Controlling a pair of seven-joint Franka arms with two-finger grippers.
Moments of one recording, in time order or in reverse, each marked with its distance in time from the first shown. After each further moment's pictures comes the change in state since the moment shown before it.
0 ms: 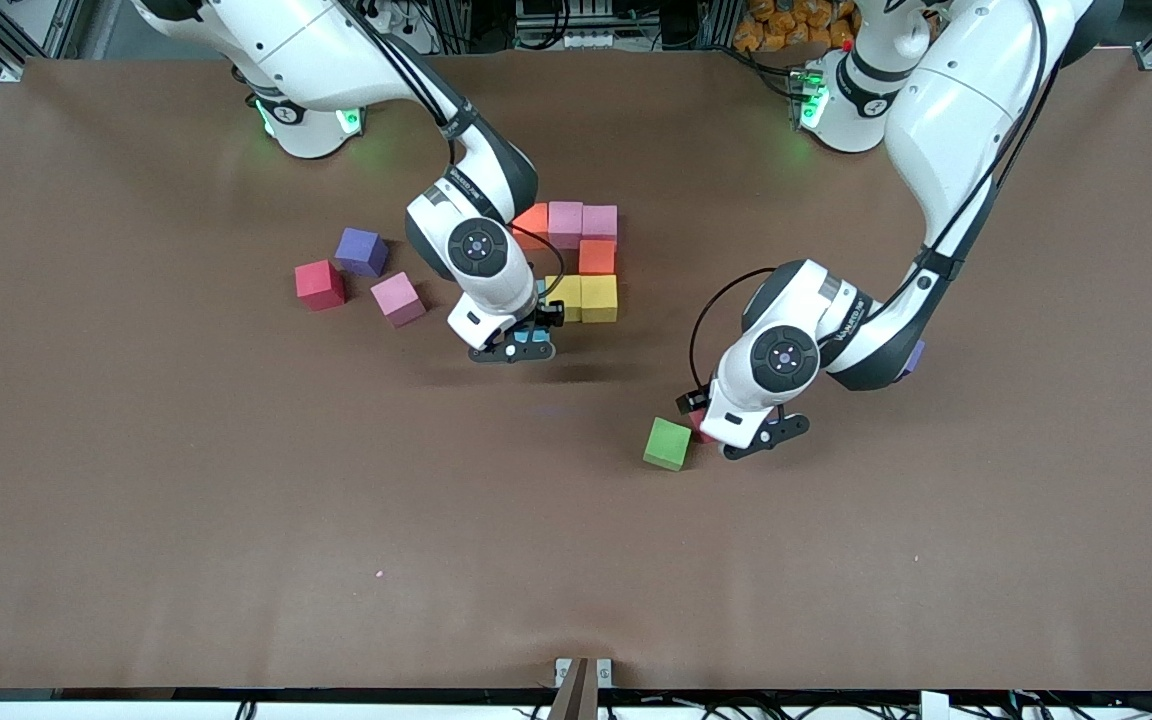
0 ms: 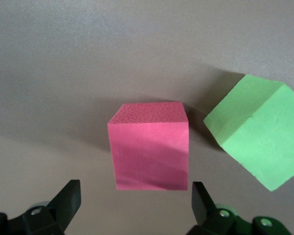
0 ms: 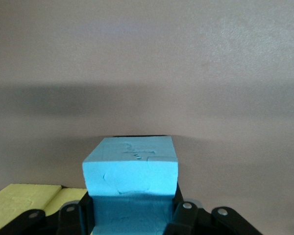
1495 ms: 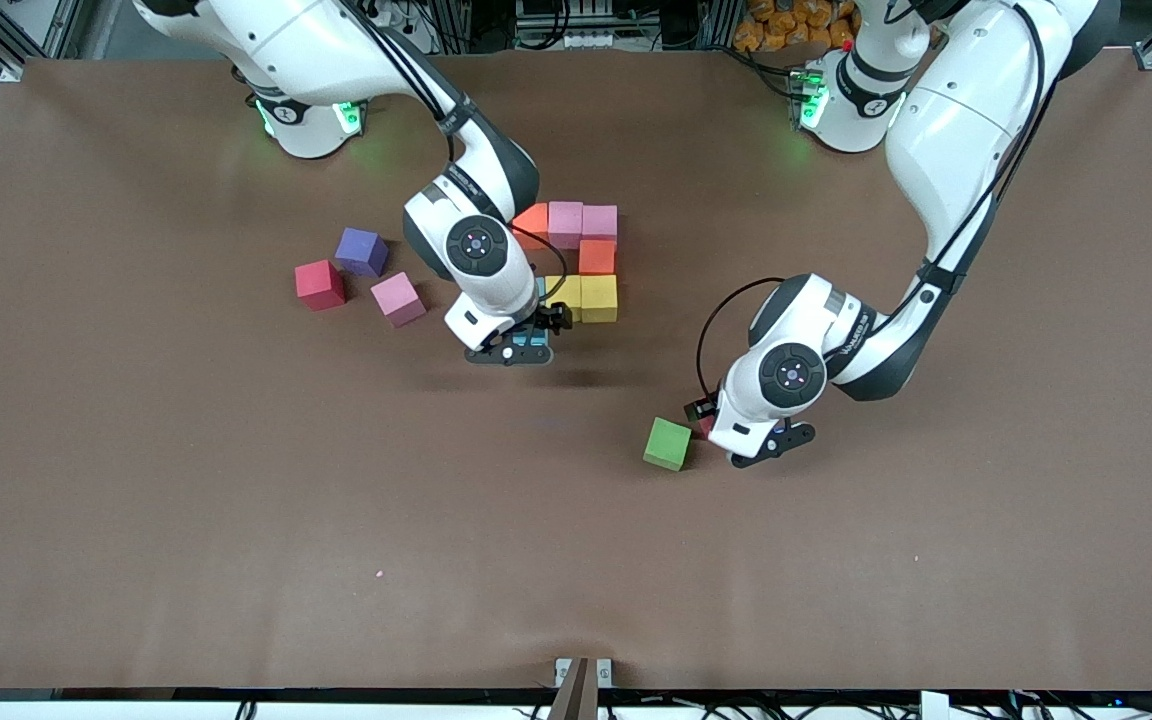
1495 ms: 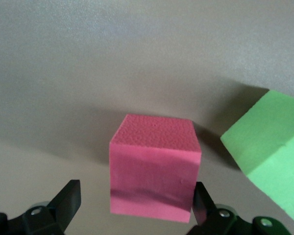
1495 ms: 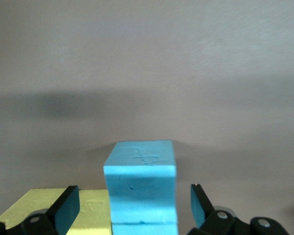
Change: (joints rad) left arm 0.006 0.043 0.023 0.026 0.000 0.003 0.016; right arm -0.014 -0.044 -0.012 0.054 -0.001 -0.100 0.052
